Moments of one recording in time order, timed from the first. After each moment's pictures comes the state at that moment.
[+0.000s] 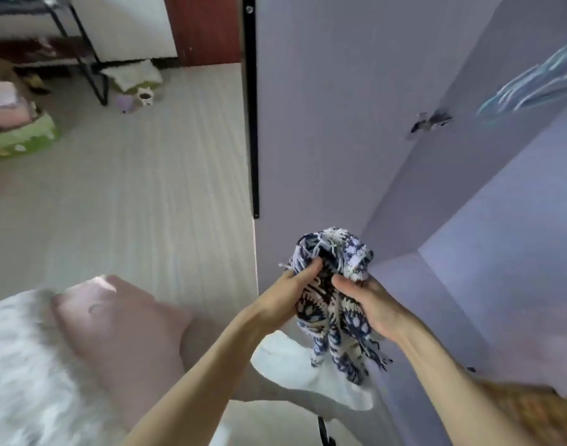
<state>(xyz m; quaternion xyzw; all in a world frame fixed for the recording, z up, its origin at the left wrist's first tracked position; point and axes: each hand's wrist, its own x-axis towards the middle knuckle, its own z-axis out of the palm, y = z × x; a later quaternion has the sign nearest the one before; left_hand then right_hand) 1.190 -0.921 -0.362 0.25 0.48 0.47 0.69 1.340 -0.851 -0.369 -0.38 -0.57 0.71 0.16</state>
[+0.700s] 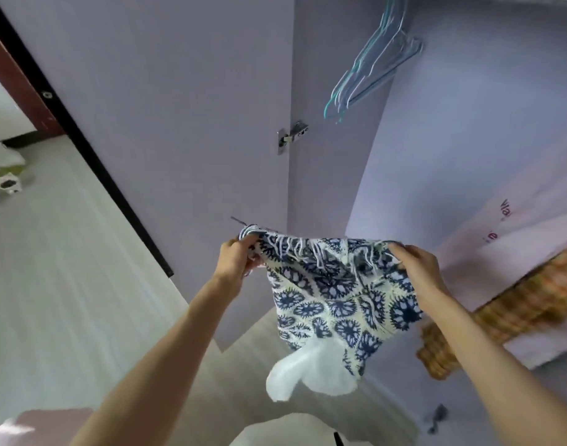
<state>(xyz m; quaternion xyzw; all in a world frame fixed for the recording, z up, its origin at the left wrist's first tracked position) 1.215 -0.802 -0.334 0.28 0.61 0.49 0.56 1.494 -0.816 -0.336 -0.72 -0.42 0.37 0.41</state>
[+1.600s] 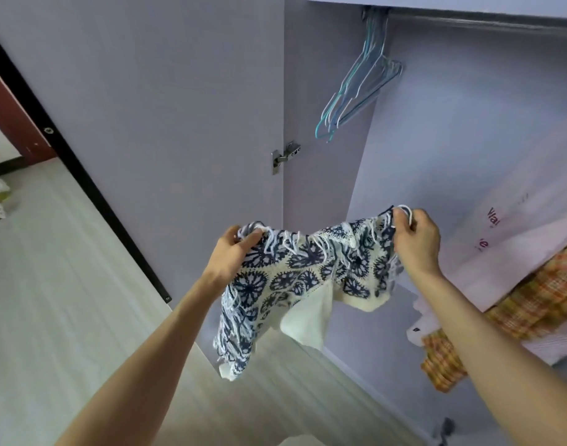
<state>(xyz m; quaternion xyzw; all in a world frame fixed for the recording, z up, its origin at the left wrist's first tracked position) 1.189 -0.778 -0.309 0.50 0.59 0.42 0.47 1.476 -0.771 -0.299 -0.69 -0.49 0.16 0.51</state>
